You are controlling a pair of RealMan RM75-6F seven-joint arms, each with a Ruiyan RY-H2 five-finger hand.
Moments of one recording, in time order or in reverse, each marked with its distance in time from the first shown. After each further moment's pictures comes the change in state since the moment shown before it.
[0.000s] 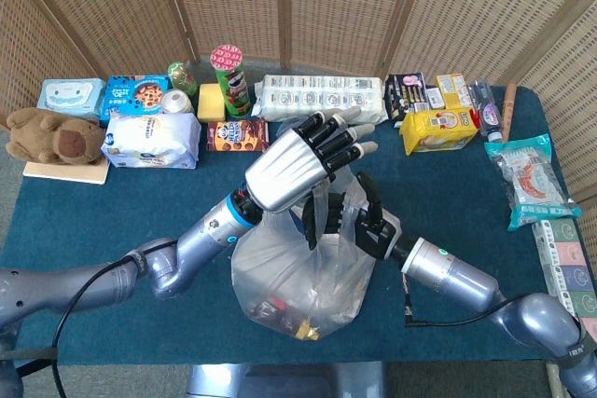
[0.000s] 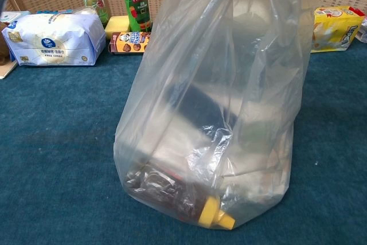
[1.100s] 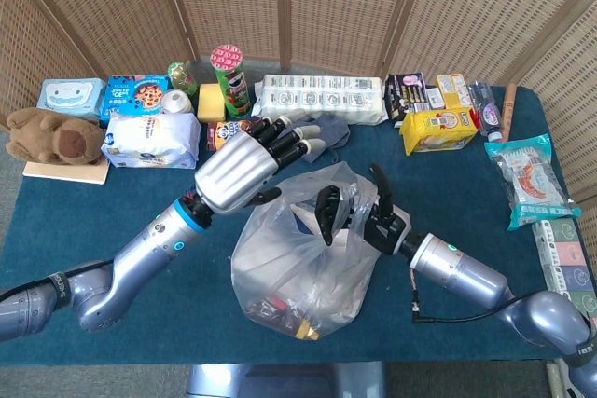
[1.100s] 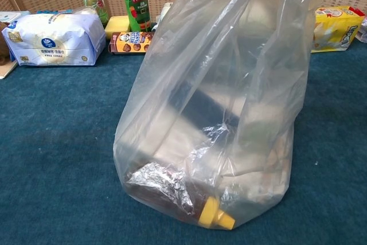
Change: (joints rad) left arm 0.149 0.354 0.015 -0.428 -0.210 -0.171 0.067; right arm -0.003 0.044 0.002 0.011 0.030 0.011 0.055
